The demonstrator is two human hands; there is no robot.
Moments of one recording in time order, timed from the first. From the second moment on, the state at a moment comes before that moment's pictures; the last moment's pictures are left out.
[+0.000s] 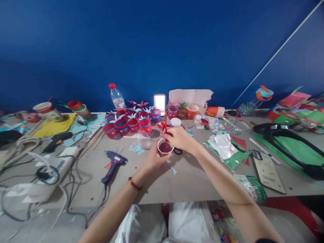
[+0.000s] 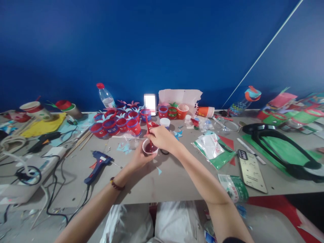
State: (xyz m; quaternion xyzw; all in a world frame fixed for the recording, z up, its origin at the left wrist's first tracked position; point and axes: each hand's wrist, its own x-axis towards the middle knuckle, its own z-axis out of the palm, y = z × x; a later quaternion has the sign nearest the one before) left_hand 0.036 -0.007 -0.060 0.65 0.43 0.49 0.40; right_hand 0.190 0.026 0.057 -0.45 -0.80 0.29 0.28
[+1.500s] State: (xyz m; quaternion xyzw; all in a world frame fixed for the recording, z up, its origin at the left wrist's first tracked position) left_hand 0.035 -0.008 -0.060 0.64 0.44 0.49 0.40; right_hand 0.192 0.027 0.059 -0.46 -0.79 0.29 0.30
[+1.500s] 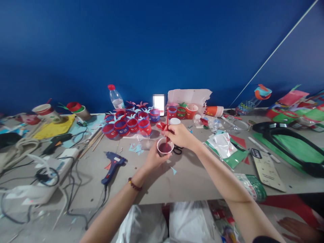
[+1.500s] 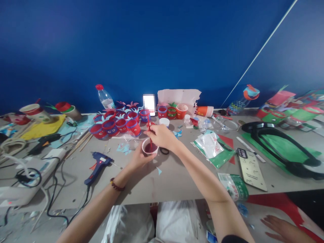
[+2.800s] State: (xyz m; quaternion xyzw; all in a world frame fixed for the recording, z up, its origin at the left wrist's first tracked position) left_hand 0.037 -0.008 -0.062 0.64 0.44 0.49 0.39; right_hand 0.188 0.028 0.056 -0.41 -0.81 0.23 0.34
